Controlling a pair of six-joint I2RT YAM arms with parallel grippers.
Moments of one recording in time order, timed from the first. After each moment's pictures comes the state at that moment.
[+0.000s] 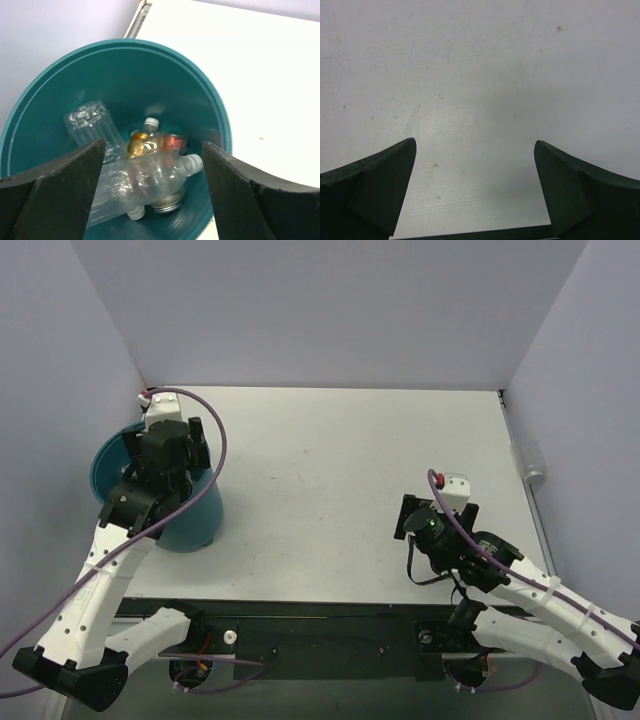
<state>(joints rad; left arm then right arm) -0.37 1.02 1.26 -0.72 -0.73 -0.21 0.91 0.81 0.75 -0.84 0.80 0.76</state>
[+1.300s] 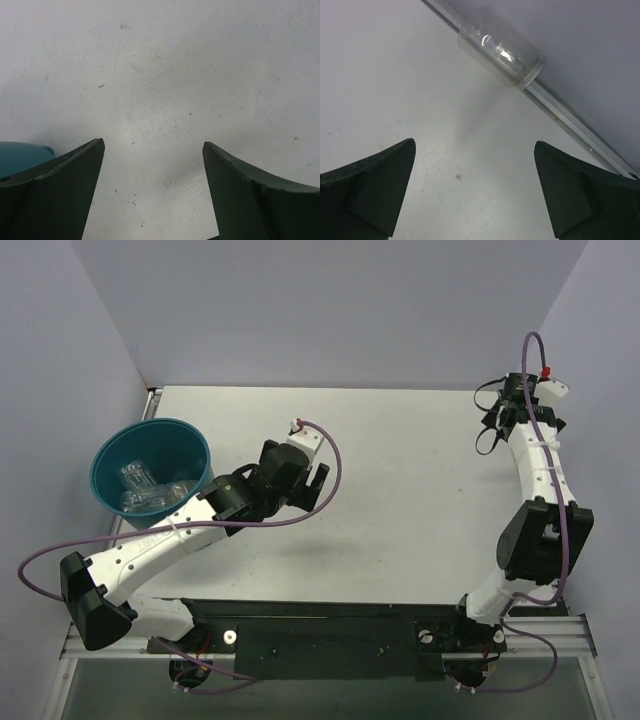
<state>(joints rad) -0.92 1.32 1.29 -0.64 -0.46 -0.23 -0.18 1.64 1.49 -0.66 0.52 0.49</state>
